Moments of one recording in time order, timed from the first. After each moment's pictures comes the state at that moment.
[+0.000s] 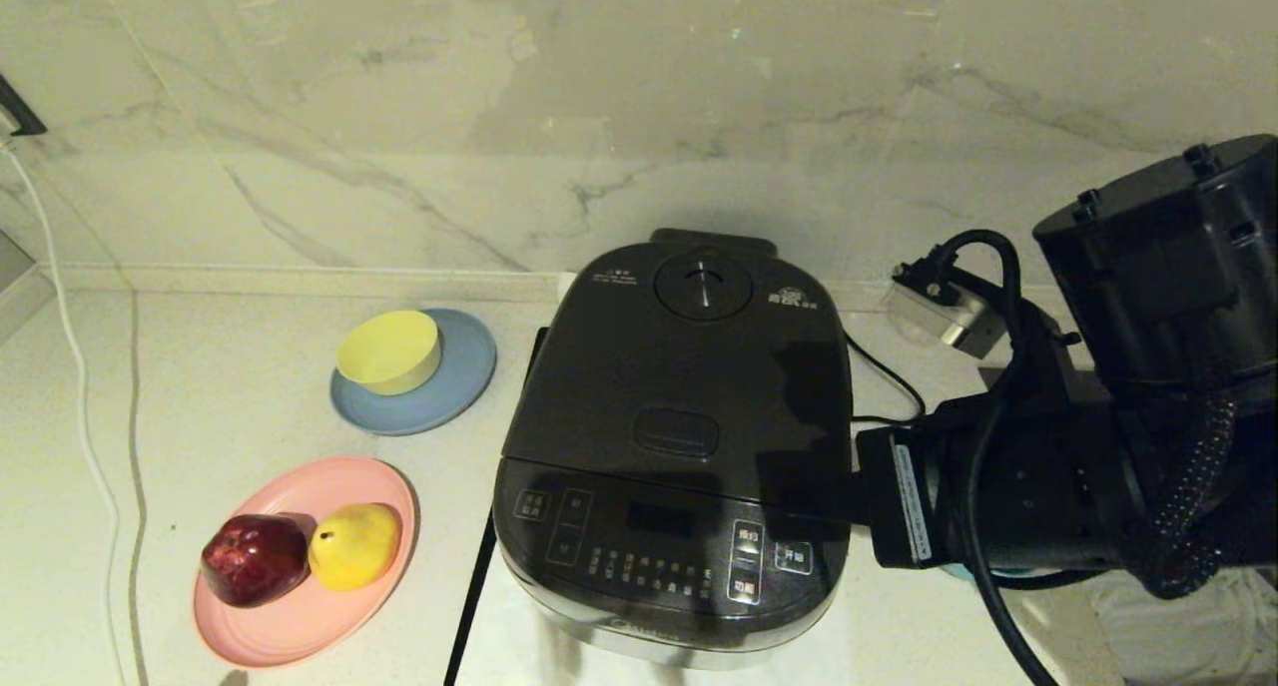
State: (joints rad) left arm -0.02 0.00 0.00 -0.01 0.00 0.04; right arm 0.86 1.51 -1.21 0.31 0.06 0.62
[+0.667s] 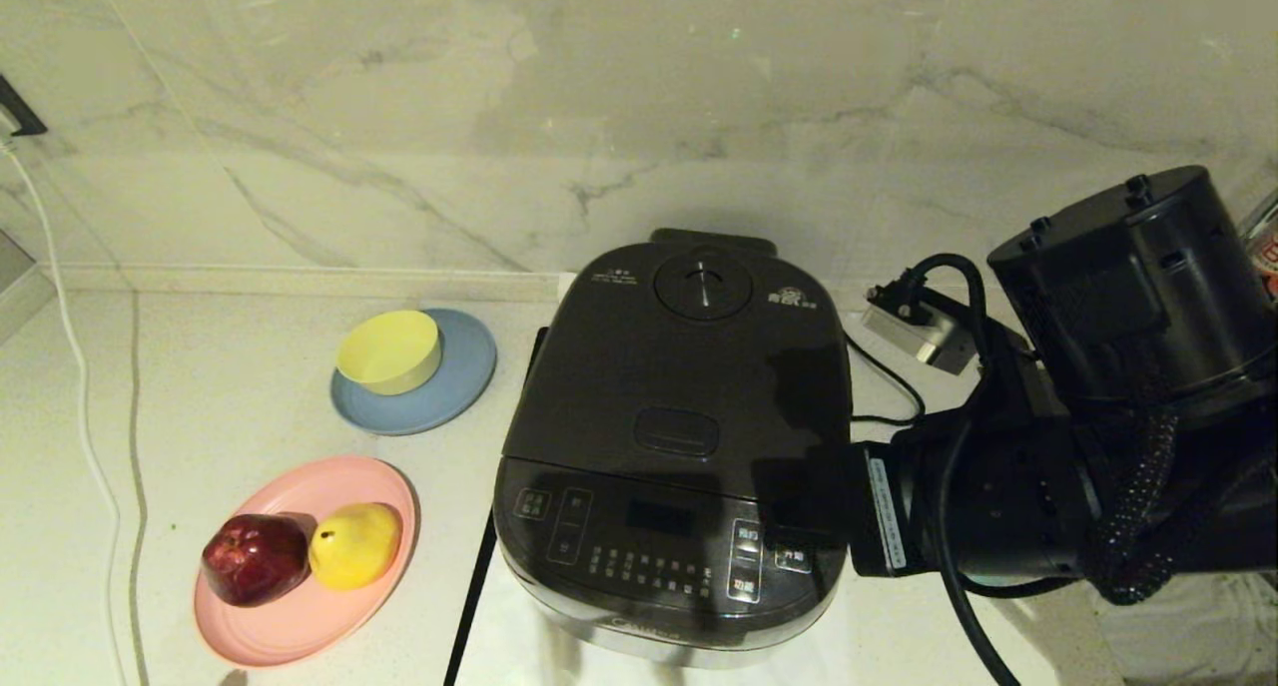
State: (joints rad) left arm -0.02 0.00 0.00 -0.01 0.00 0.04; right arm 0.86 1.54 -1.20 0.32 0.06 0.63
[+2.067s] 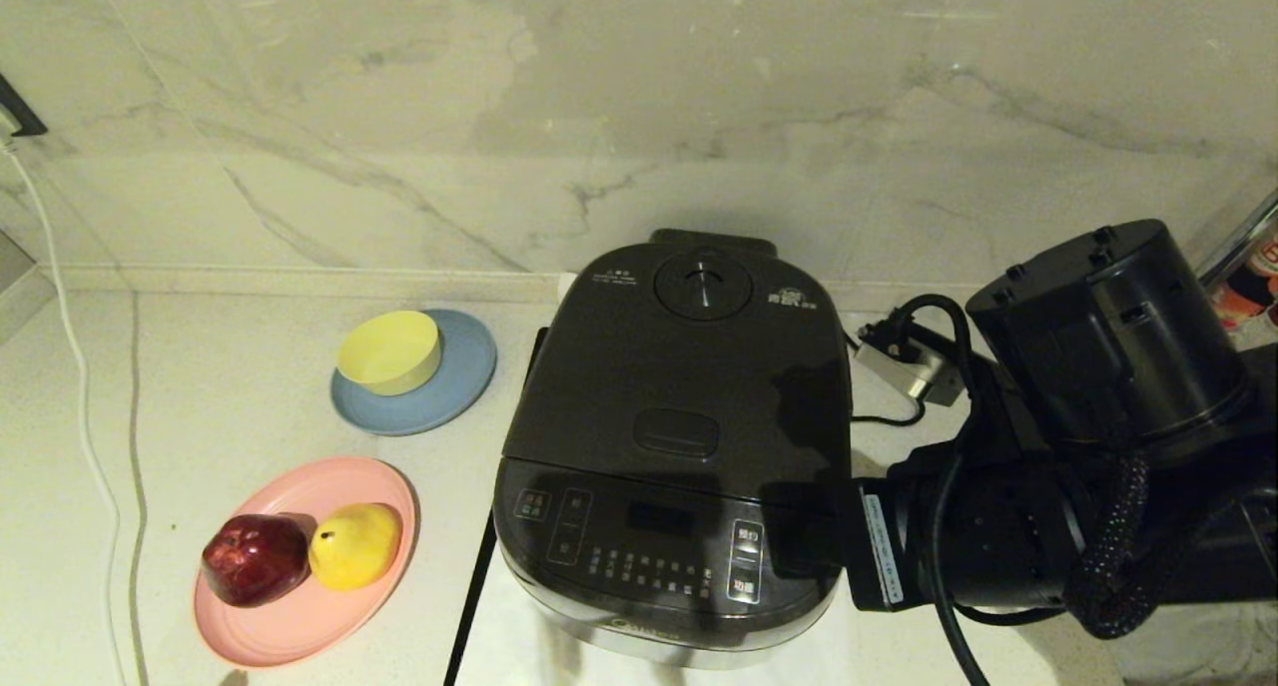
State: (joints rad) left arm -0.02 0.00 0.00 -0.01 0.00 0.04; right arm 0.86 1.55 -1.14 0.31 0.06 0.62
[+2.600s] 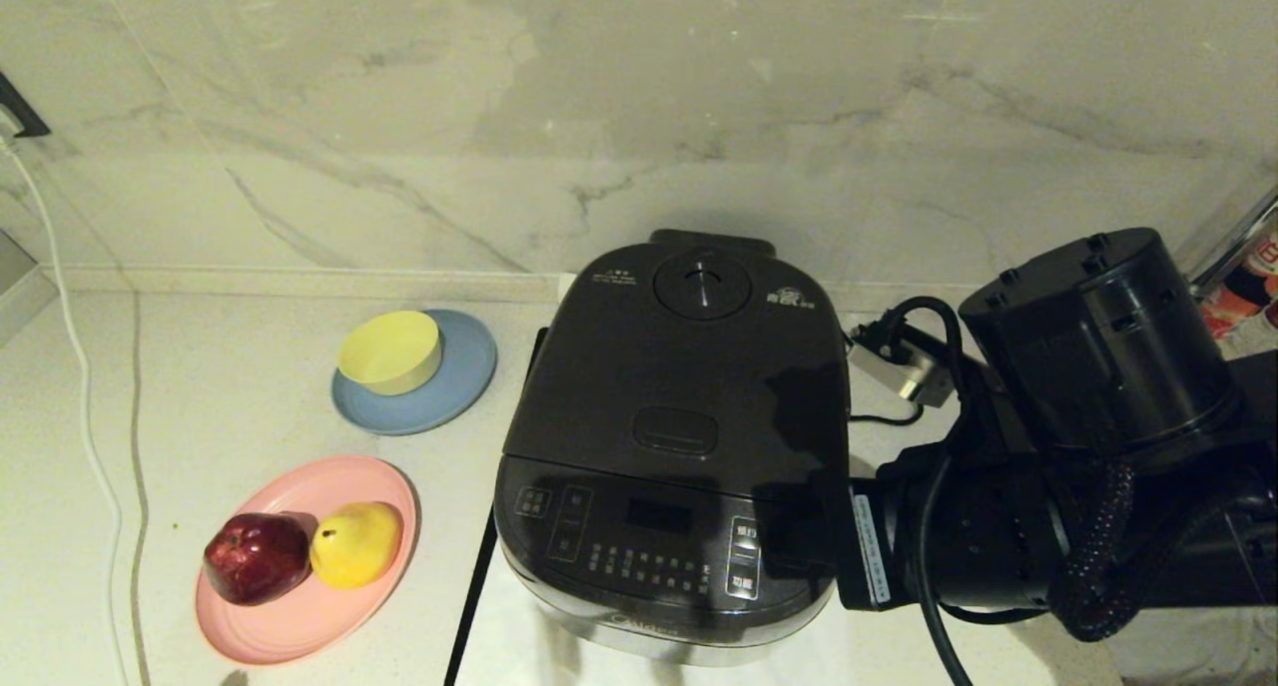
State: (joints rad) left arm -0.02 0.00 0.00 -0.01 0.00 0.04; right arm 0.86 1.56 -1.12 0.25 0.06 0.62
